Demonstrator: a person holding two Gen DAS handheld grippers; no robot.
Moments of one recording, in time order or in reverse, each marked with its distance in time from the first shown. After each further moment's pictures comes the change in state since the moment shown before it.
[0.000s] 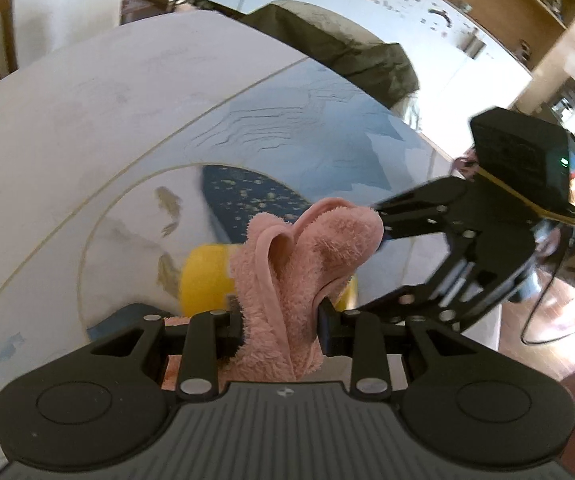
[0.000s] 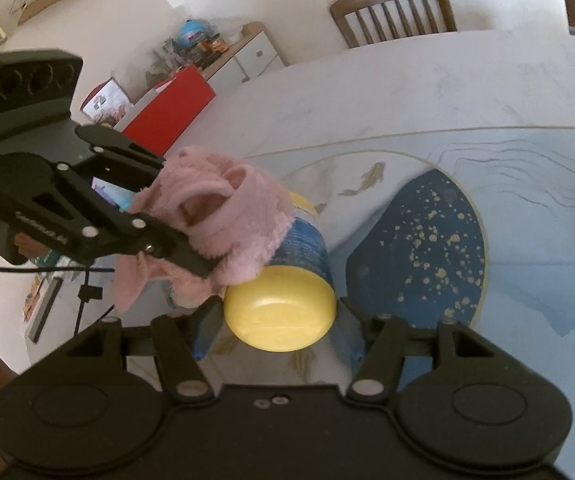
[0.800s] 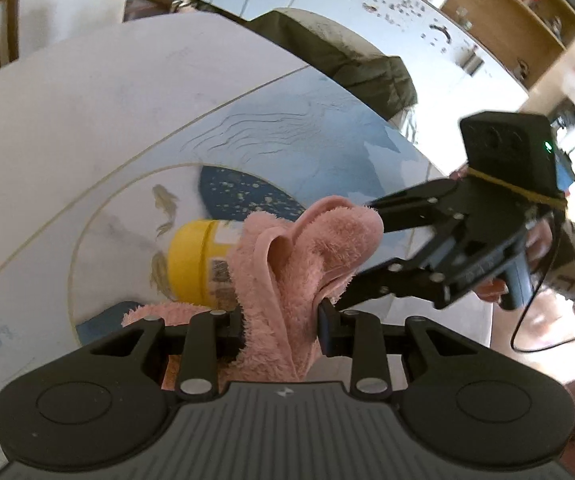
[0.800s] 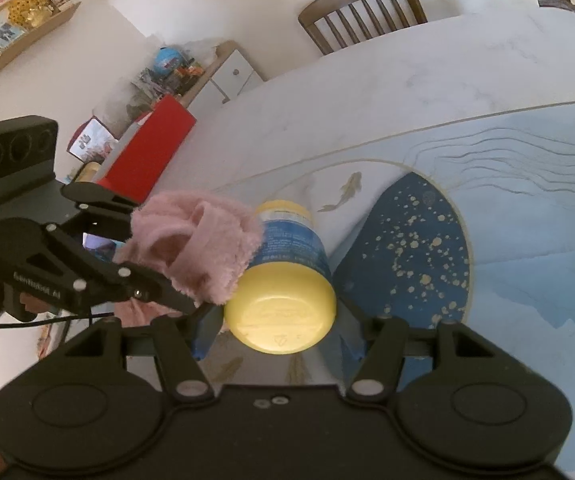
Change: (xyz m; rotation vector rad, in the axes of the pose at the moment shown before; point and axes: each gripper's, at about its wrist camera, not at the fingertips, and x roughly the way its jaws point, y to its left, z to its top) left arm -0.001 0.006 -0.004 -0.046 -0.028 -0.043; right arm 0.000 -0.017 0.012 0.106 -0.033 0.008
